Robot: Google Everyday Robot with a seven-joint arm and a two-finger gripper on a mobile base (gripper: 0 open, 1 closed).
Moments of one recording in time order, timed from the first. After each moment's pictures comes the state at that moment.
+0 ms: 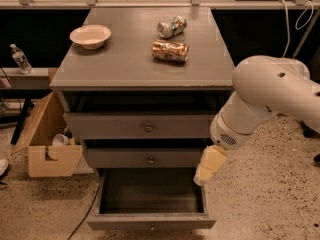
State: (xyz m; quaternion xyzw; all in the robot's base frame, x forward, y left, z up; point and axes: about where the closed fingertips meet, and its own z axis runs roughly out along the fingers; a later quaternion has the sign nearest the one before) arm 0.452 -0.127 0.743 -0.52 0.84 0.10 0.09
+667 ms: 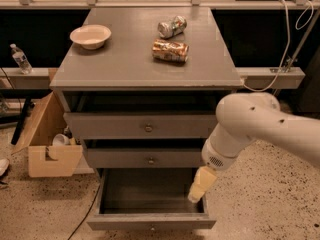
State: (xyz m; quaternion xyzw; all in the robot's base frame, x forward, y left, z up) arm 0.447 -0.126 0.652 -0.51 0.85 0.10 0.06
